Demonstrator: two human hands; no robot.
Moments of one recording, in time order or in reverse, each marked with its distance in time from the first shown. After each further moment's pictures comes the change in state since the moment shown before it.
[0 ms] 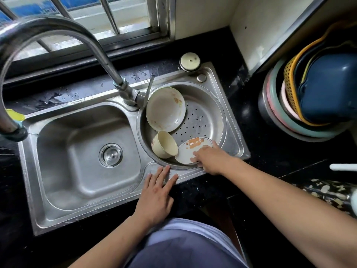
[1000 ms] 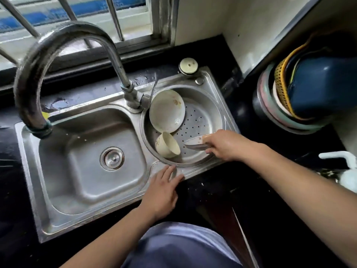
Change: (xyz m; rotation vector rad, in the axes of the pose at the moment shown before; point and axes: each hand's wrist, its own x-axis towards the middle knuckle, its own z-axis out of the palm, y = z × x) left_hand -0.003 -0.014 -0.023 -0.026 -0.036 0.140; right_hand -0.080 -0.022 -0.074 0.197 0.196 0.191
